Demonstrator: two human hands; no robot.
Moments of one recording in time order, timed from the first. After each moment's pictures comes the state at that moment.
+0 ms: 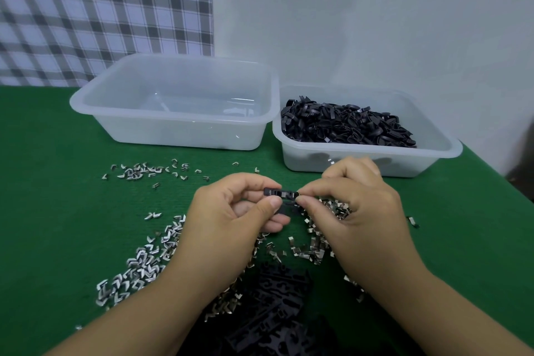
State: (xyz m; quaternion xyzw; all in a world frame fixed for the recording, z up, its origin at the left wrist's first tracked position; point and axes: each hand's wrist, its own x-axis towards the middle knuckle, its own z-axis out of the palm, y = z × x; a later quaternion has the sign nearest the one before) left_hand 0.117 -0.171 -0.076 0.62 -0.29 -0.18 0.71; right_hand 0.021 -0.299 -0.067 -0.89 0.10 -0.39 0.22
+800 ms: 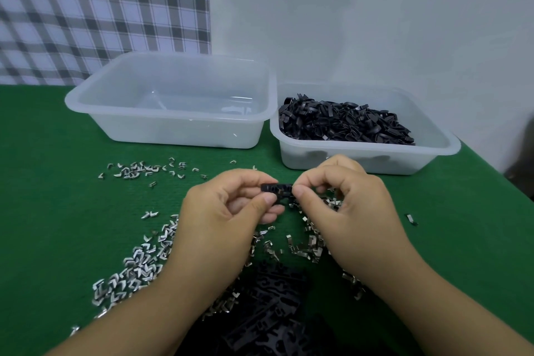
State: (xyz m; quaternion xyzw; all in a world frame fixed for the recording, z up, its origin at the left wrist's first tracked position) left_hand 0.114 -0.171 -0.074 0.62 -0.30 -0.14 0.72; right_hand 0.025 -0.292 -0.055 -0.87 0.17 -0.29 0.36
